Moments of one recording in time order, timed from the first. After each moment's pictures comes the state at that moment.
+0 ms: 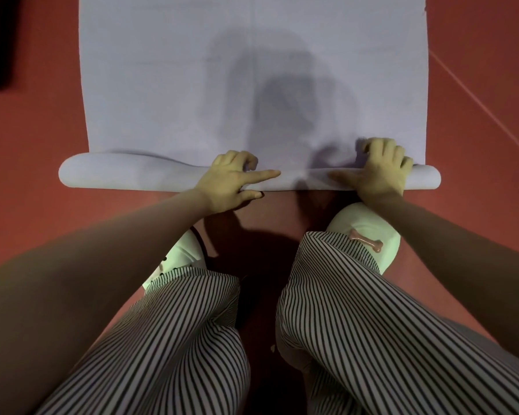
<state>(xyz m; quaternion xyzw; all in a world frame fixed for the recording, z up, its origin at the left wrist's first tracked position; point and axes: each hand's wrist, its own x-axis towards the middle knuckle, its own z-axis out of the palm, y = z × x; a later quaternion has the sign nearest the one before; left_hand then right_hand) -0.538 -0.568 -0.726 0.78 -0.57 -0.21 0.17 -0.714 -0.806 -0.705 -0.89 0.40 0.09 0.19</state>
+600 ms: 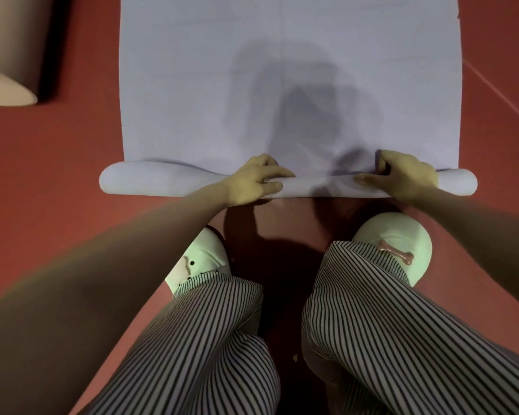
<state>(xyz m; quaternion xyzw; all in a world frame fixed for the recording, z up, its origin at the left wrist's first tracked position) -0.520 -0.579 -0.712 0.76 -0.41 -0.45 0.22 -0.699 -0.831 -0.707 -0.88 0.33 0.20 0.28</state>
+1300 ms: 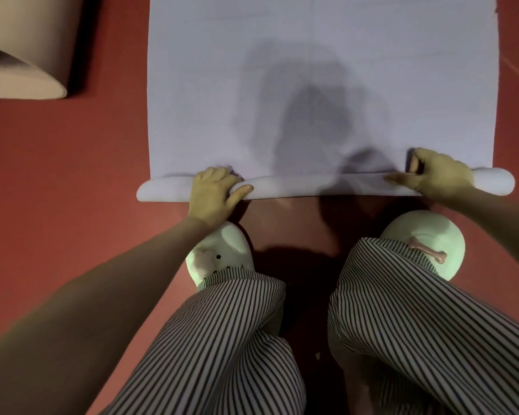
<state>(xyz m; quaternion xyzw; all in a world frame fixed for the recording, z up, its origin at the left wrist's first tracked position) -0.517 -0.471 -0.714 0.91 -0.37 -0.11 0.17 -0.699 -0.822 -0.699 -0.87 0.36 0.20 0.27</state>
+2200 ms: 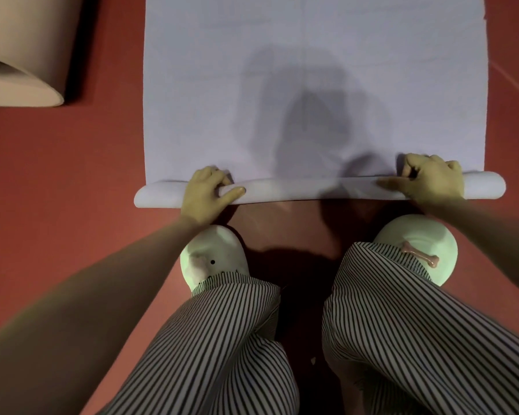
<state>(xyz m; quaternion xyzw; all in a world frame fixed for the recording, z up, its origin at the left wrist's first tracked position) -0.506 -0.473 -0.710 0.90 -0.29 -0.22 0.26 -0.706 -0.820 -0.708 -0.91 0.32 0.10 0.26</state>
